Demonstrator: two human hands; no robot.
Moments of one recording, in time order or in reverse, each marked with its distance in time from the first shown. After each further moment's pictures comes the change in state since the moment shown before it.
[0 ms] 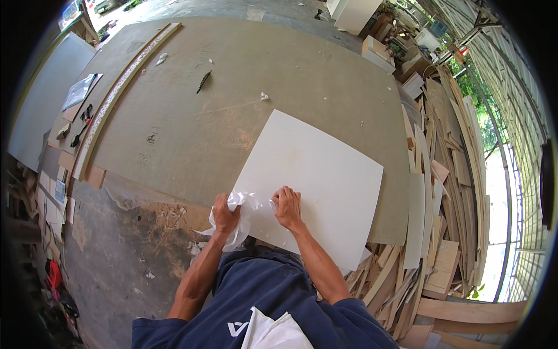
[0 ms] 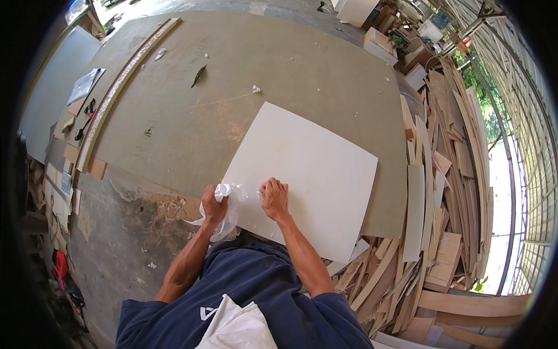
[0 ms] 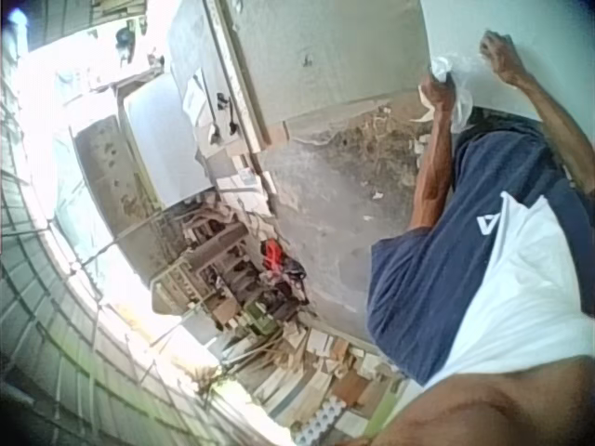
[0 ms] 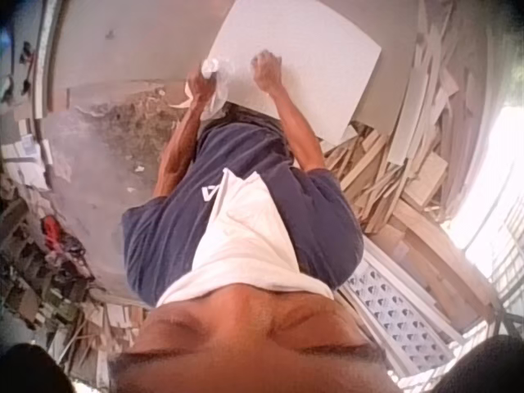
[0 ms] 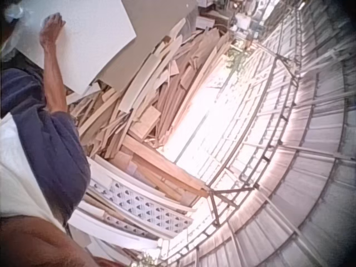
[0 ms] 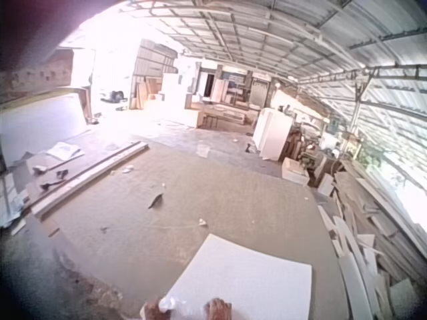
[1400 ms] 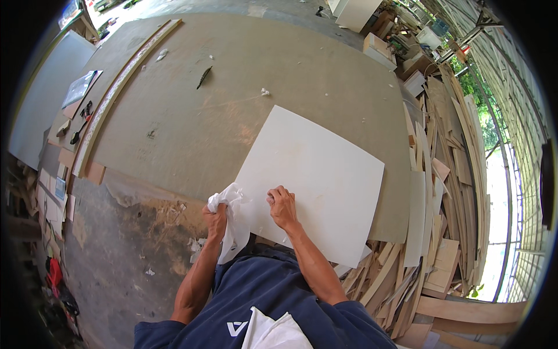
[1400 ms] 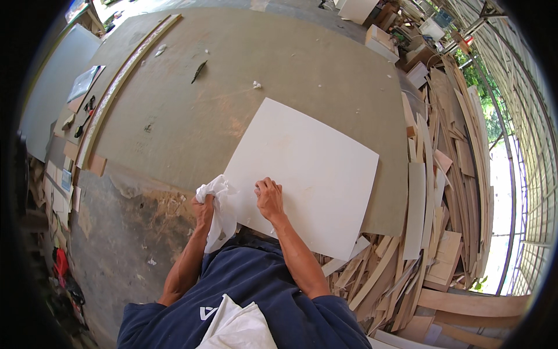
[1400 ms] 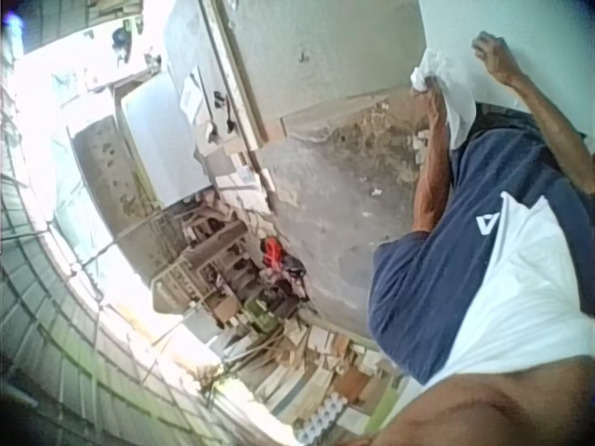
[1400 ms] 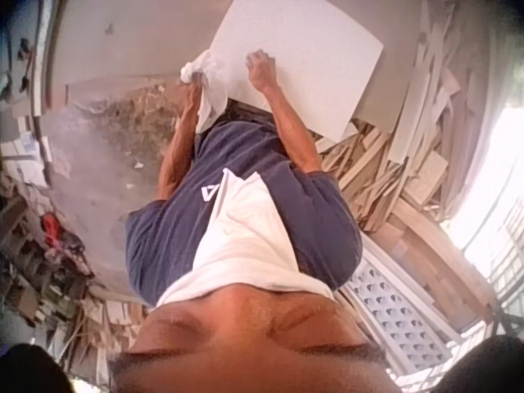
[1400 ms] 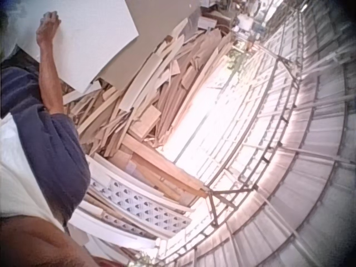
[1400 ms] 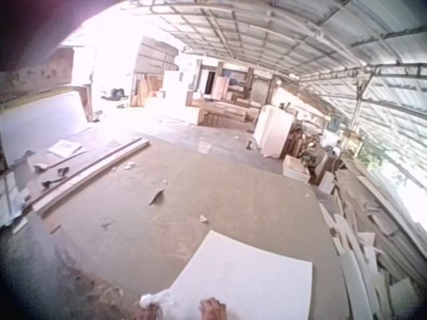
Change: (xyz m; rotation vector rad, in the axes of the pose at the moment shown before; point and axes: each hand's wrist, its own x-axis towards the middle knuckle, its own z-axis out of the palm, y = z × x) left_hand -0.017 0.013 -0.027 -0.711 0.164 -0.555; right_hand -0.008 -0.015 0.009 0.072 -0.072 0.084
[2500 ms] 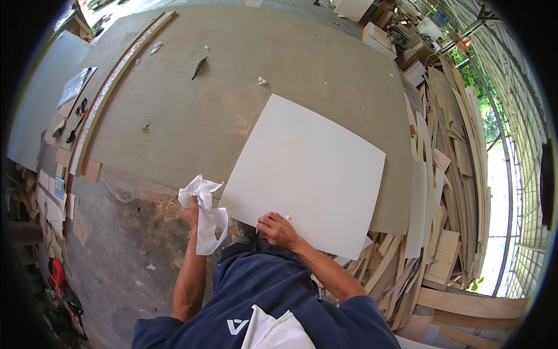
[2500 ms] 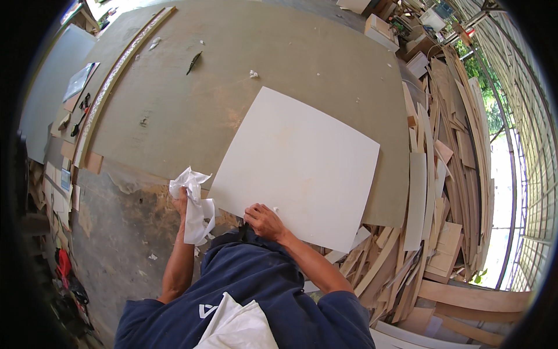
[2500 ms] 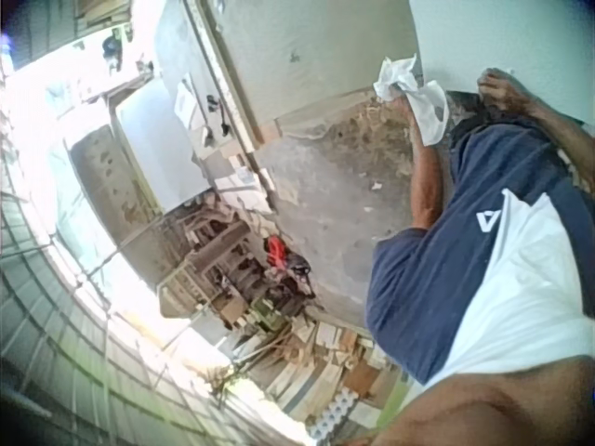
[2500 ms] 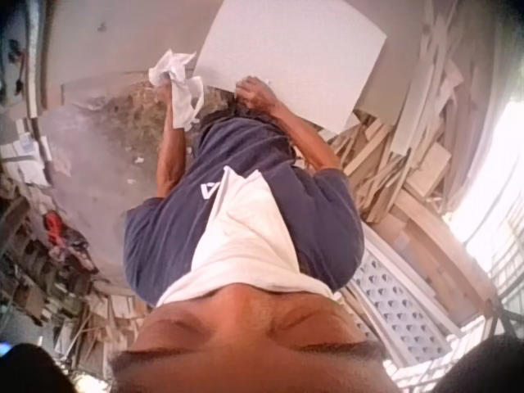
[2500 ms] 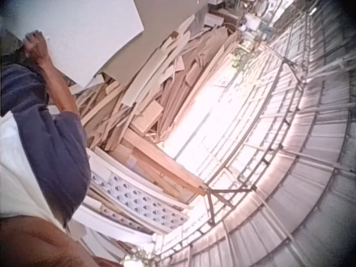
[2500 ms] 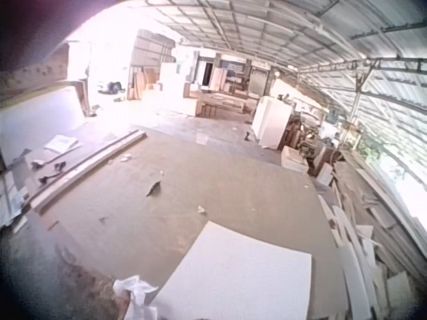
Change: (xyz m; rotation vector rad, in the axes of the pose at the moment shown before) left_hand 0.033 -0.041 -0.060 -0.186 0.307 -0.088; right_hand -0.075 -0.008 -0.017 0.102 -0.224 -0.578
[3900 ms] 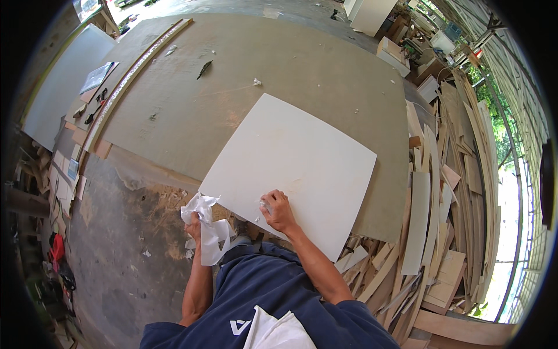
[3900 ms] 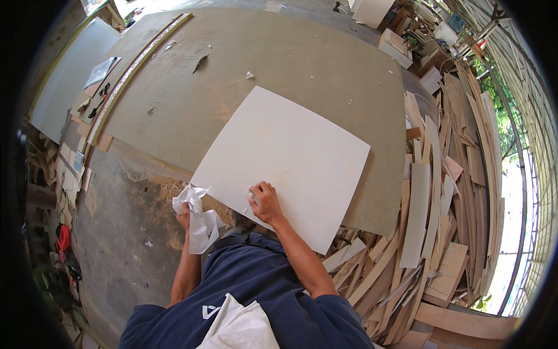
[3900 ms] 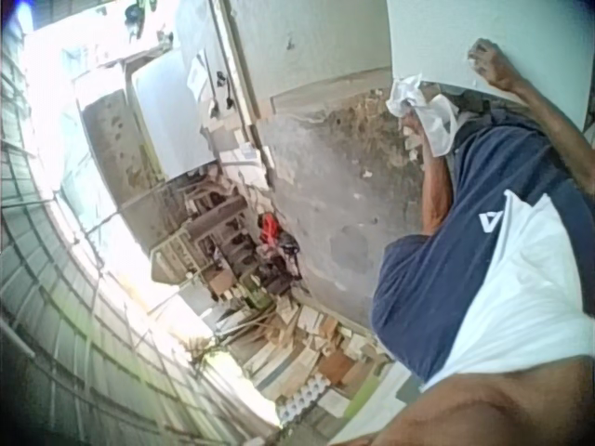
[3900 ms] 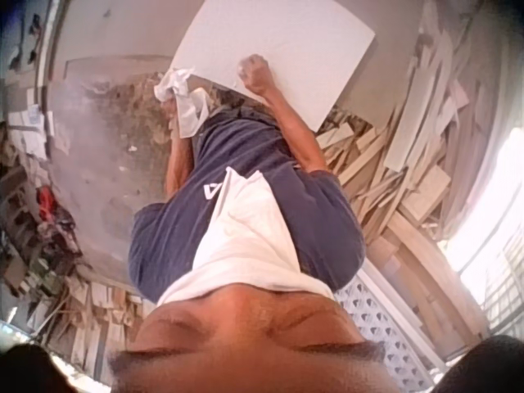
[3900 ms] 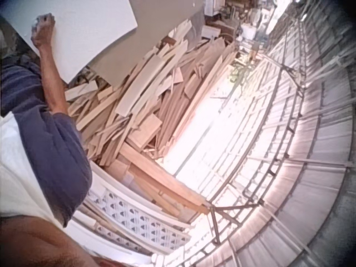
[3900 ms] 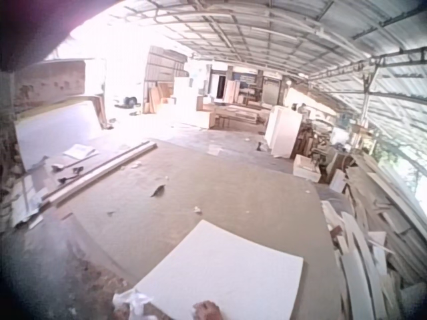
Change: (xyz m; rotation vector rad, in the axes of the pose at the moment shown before) left_hand -0.148 -0.027 -0.004 -0.043 0.253 0.044; right_hand -0.046 0.034 -0.043 0.085 0.275 0.279
